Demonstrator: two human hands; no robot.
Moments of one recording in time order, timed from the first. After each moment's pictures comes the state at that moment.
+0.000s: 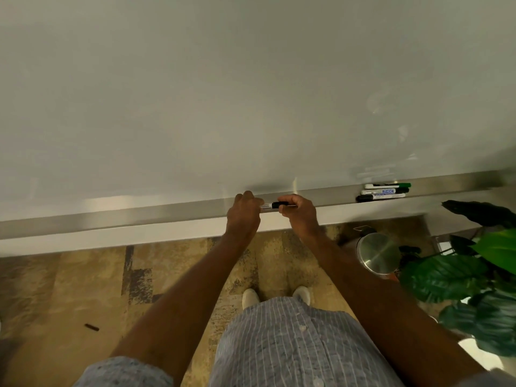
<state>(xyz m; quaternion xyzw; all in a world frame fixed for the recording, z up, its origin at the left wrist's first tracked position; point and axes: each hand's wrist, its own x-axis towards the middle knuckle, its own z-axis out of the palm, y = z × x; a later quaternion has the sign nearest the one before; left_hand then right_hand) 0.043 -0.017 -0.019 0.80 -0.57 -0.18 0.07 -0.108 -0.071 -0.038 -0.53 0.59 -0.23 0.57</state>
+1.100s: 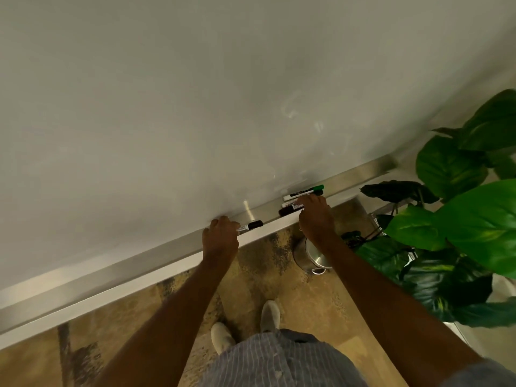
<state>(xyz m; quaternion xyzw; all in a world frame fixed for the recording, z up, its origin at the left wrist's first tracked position) -0.077 -0.102 -0.042 0.73 -0.67 -0.15 -0.01 -0.322 -0.163 -0.043 -0.70 0.70 -0.03 0.16</state>
